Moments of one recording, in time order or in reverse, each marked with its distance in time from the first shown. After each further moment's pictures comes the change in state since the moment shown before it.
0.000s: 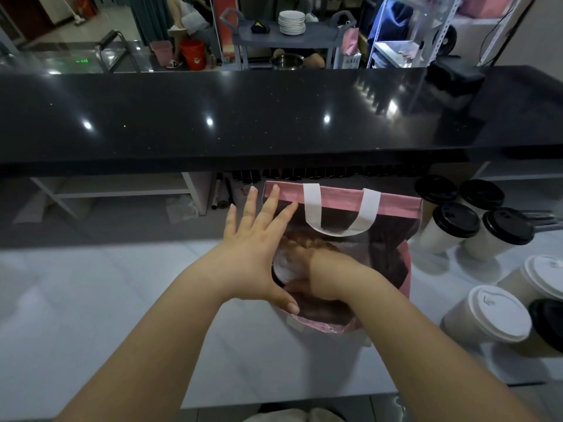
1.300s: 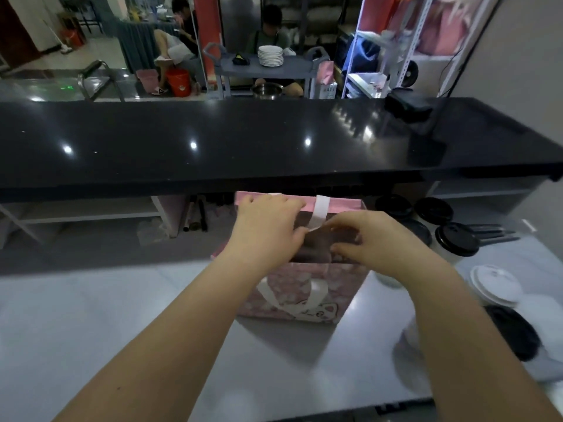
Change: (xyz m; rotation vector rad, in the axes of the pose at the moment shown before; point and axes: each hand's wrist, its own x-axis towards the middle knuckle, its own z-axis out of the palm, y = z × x) left_hand 0.055 0.084 -0.036 0.056 0.460 0.018; right_hand -0.091 0.080 -0.087 0.200 0.434 0.127
